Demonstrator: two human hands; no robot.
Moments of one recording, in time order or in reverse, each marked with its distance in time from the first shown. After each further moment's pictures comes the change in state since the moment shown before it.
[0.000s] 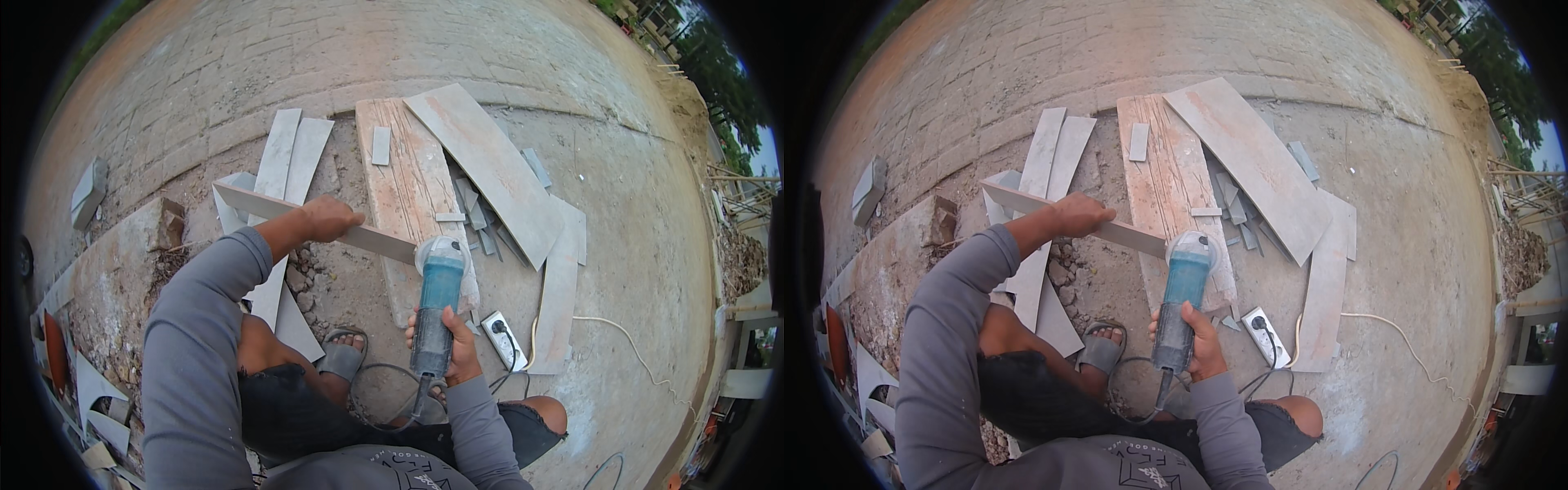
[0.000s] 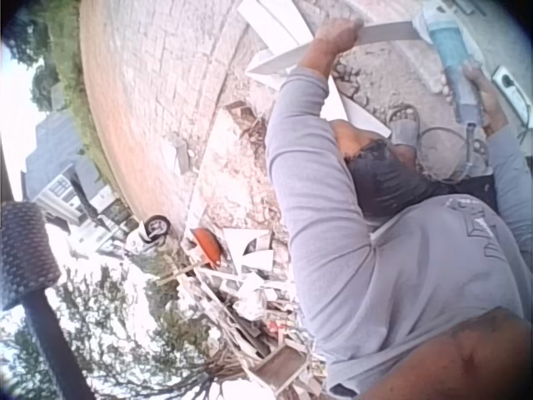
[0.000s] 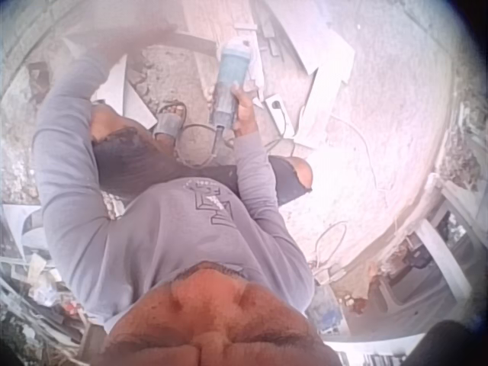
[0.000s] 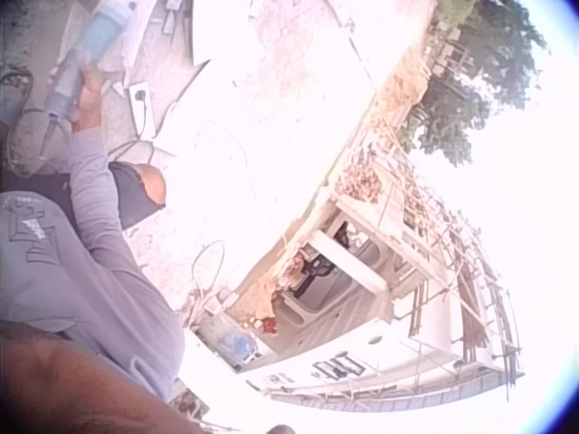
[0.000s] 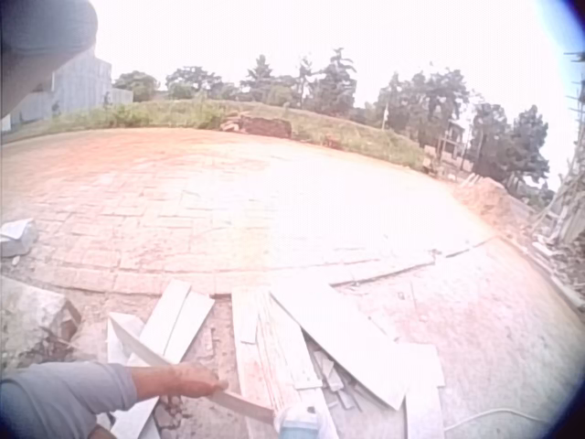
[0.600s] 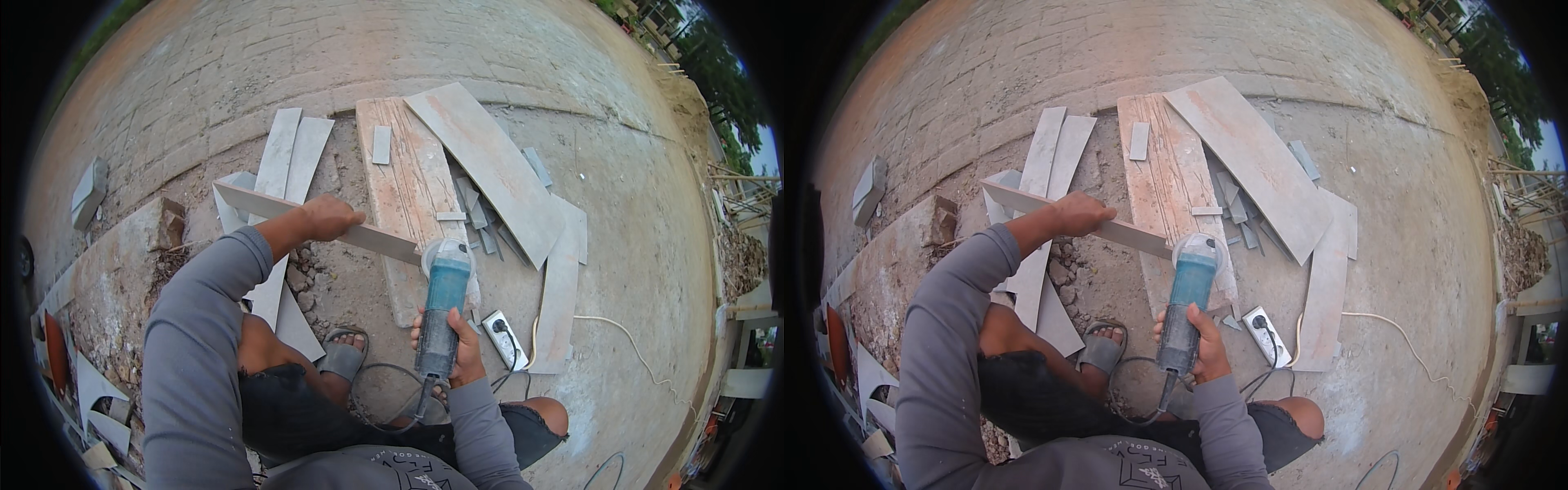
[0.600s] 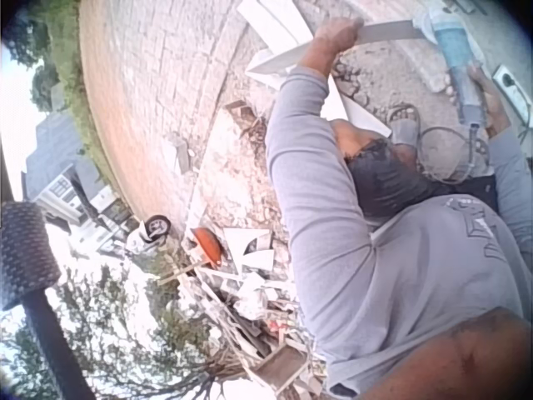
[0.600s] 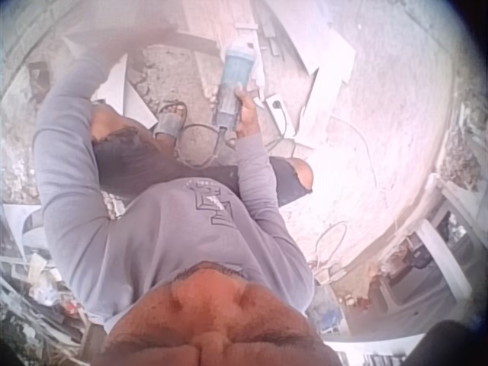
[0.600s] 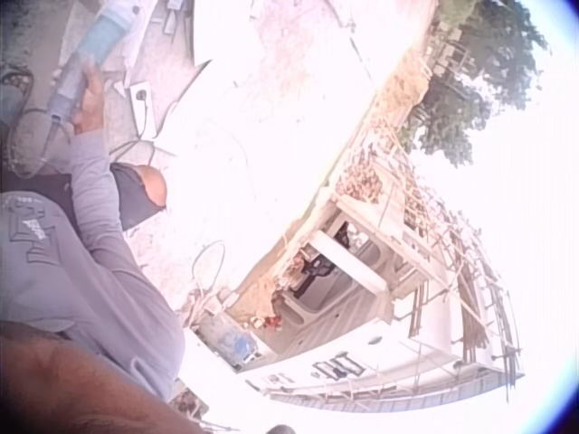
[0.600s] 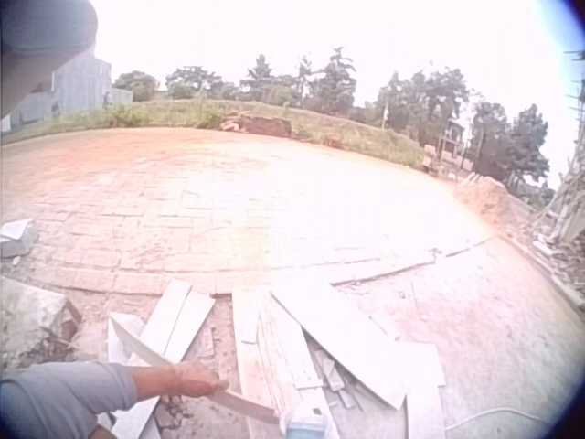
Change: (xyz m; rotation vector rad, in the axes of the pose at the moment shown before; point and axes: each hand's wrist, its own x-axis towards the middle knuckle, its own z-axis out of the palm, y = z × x) left_hand 0.000 0.000 -0.001 0.013 -0.010 -0.006; right_hand -0.006 -0.002 -0.004 -0.007 0.015 -0.025
